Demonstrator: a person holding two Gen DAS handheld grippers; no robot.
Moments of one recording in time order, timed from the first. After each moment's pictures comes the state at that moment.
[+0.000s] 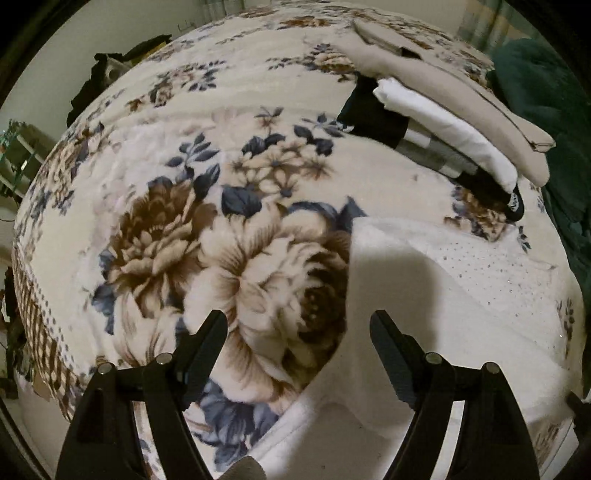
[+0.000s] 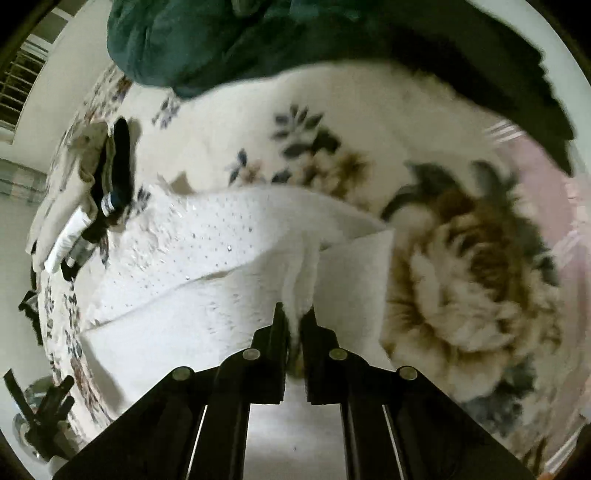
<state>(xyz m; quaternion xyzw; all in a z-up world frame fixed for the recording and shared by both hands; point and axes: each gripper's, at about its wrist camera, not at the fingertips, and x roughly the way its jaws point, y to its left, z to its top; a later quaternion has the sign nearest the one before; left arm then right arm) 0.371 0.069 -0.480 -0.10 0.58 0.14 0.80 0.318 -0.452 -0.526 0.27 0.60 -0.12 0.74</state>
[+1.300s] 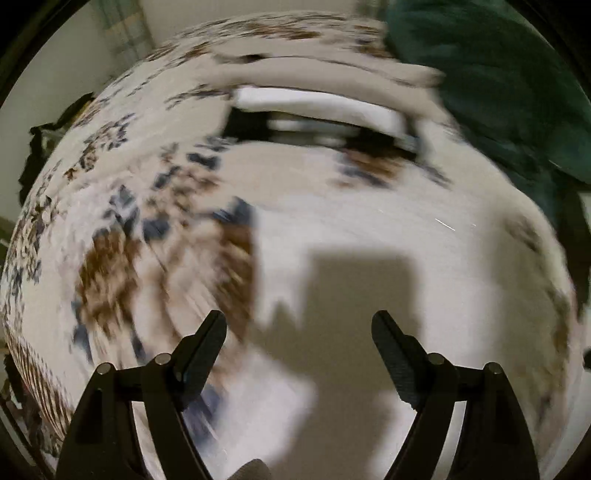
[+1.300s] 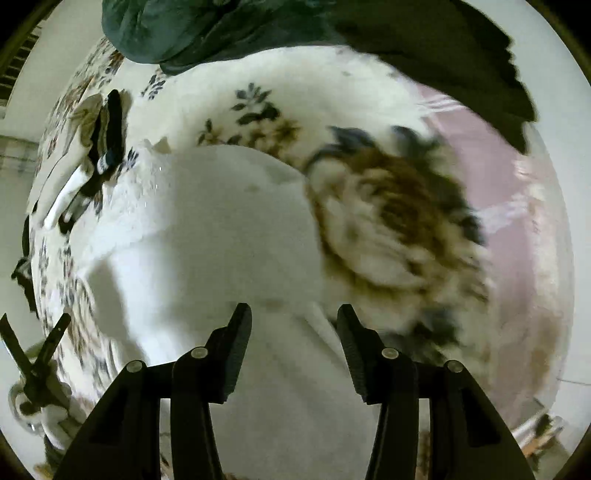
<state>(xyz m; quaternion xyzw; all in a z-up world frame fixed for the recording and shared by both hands) 0.333 -0.033 -0.440 -0.01 0.57 0.00 0.82 0.272 -0.491 -0.474 0.24 0.68 -0.09 0.69</state>
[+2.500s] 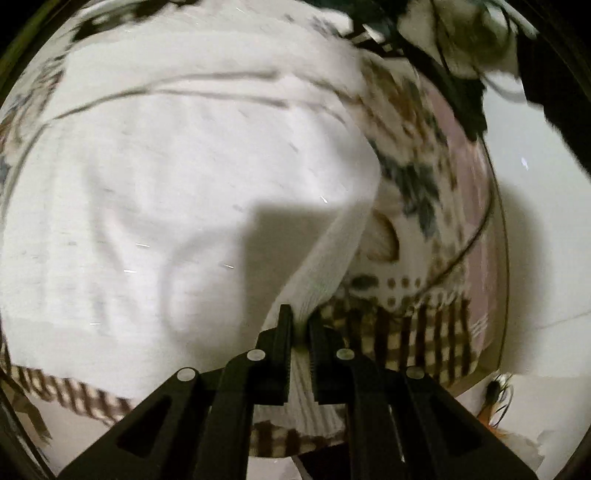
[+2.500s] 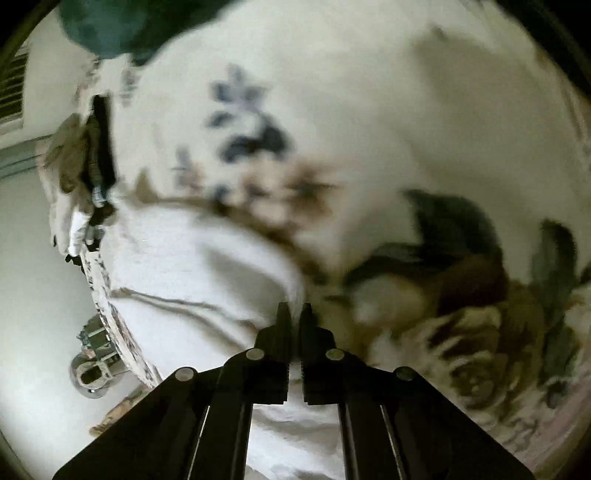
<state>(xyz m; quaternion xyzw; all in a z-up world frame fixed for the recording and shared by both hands) 0.090 -0.275 -0.489 -0.05 0.66 -0.14 0.73 0.405 -0.540 -0.612 0.35 0.71 0.04 0.61</state>
